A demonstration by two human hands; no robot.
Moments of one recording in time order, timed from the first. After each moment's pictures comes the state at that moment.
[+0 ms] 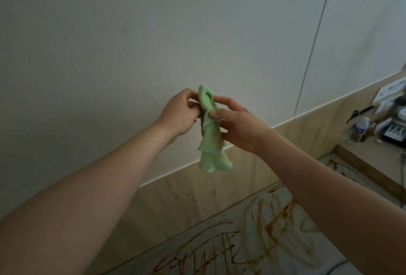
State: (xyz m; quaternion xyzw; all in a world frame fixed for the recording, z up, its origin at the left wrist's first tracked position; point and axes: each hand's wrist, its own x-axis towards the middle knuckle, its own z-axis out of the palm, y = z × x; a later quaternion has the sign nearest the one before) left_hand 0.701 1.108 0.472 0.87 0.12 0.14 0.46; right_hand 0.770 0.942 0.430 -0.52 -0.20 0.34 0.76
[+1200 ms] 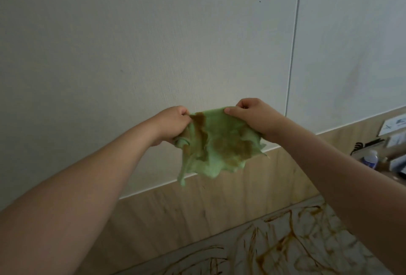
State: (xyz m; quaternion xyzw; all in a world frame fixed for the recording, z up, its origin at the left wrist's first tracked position) left_hand 0.695 1.007 0.539 0.91 0.21 0.05 0.36; right_hand 0.825 0.796 0.508 -0.75 -0.32 0.15 0.56
